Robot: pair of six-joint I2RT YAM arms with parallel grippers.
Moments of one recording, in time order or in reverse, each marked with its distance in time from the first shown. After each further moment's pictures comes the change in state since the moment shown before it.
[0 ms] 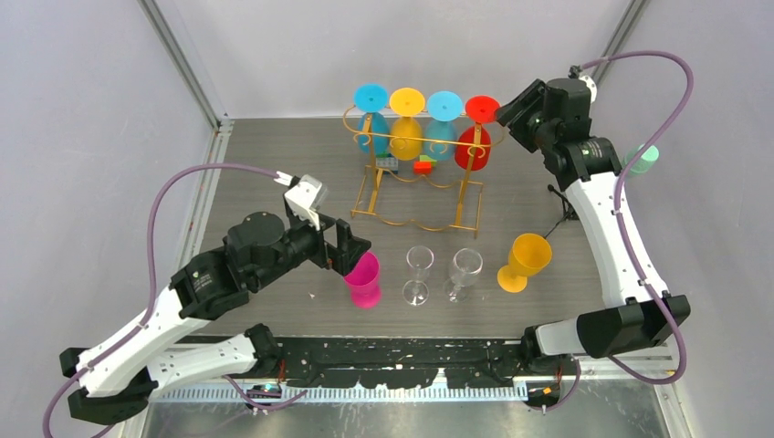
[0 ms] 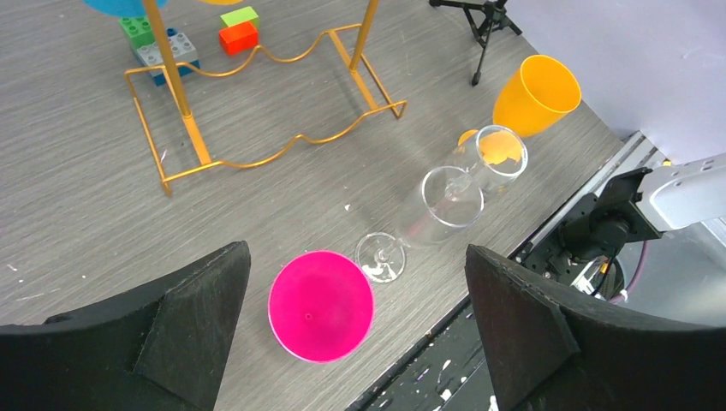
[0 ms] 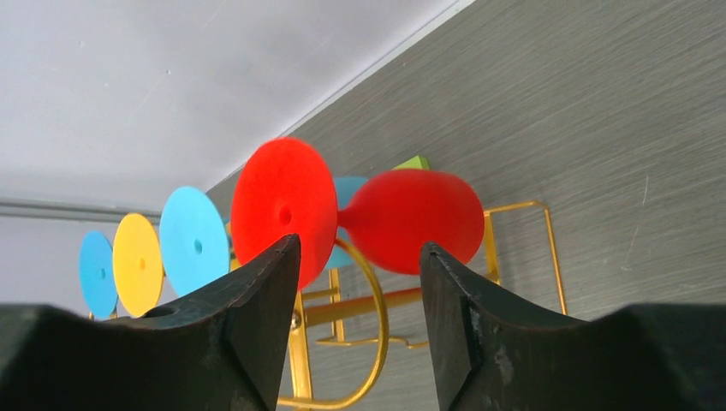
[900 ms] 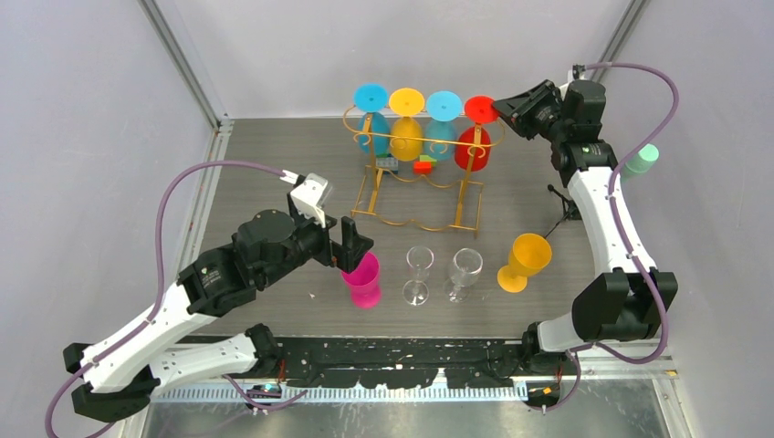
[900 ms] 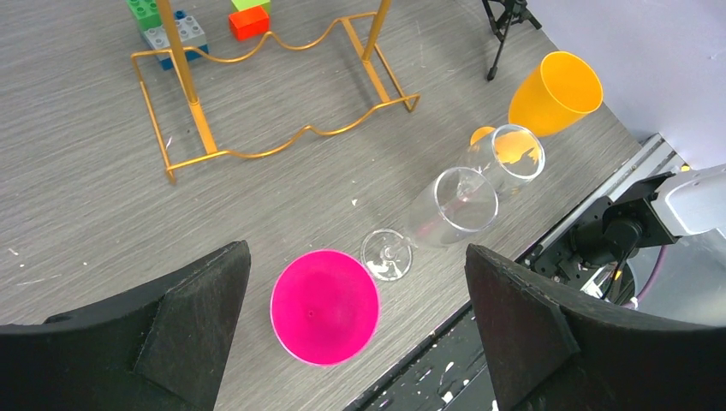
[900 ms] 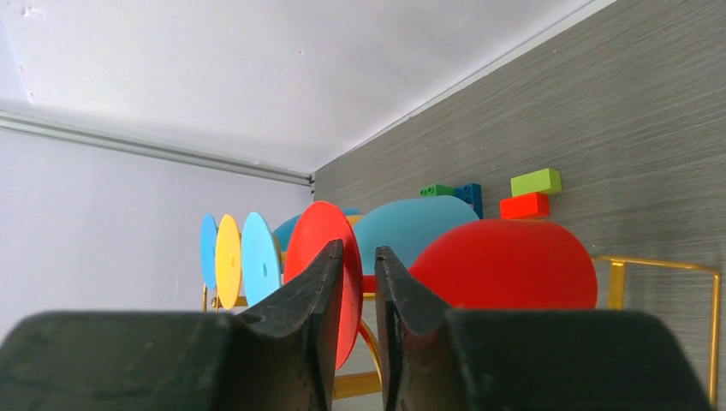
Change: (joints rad) left arm 0.000 0.027 -0.003 -0.002 -0.029 -0.021; right arm -0.188 0.074 -0.166 0.412 -0.499 0.123
